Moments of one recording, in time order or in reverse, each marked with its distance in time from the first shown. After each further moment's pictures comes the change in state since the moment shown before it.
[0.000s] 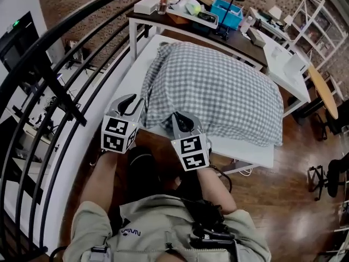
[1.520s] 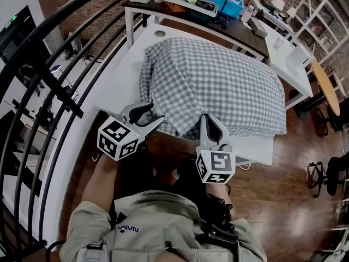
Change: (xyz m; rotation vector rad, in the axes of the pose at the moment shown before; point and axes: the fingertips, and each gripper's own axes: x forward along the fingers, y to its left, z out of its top) left arm 0.001 -0.120 -0.003 -0.132 0.026 -0.435; right arm -0.095 -0.089 -0.027 0.239 -0.184 -0.243
